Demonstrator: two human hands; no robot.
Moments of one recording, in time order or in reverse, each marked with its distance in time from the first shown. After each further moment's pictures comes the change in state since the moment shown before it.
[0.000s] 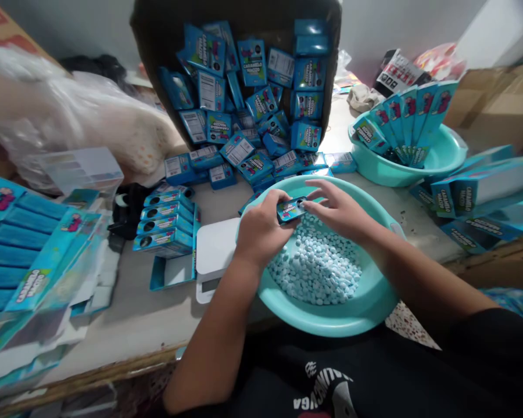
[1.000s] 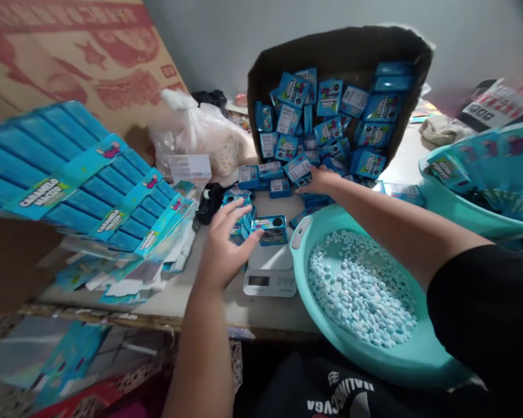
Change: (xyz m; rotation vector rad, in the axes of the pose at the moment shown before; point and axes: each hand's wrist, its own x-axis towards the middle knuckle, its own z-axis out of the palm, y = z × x) left_hand -0.064 -0.067 -0.123 0.180 0.346 -0.069; right_hand 0.207 -0.044 0.088 -0.656 -0.144 -0.020
